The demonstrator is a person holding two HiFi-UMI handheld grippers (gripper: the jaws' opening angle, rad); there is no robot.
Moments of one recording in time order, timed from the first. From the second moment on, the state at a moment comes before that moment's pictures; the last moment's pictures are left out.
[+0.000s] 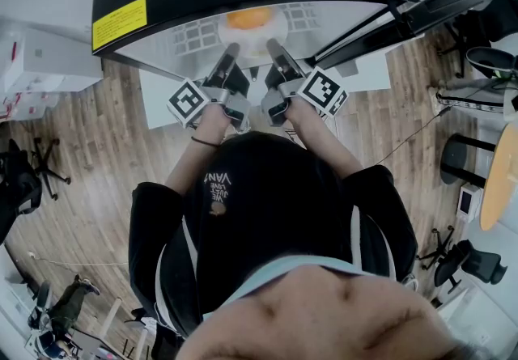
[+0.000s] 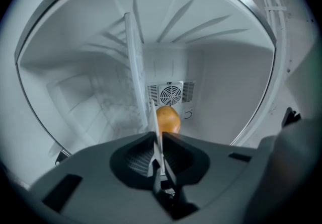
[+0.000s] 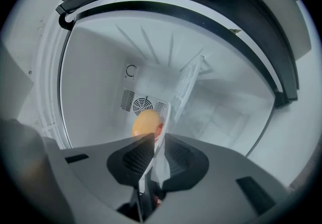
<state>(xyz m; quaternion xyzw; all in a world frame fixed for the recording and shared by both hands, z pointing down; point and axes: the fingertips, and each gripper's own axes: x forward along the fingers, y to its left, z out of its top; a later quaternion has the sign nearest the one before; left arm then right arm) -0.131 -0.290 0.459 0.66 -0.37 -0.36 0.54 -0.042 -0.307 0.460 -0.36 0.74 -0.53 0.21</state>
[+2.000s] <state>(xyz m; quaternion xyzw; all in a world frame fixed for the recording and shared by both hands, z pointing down) -0.119 -0.258 0.466 0.83 -0.52 0.02 0.21 -0.041 -0.271 0.455 -0.41 0.90 -0.16 -0.05</state>
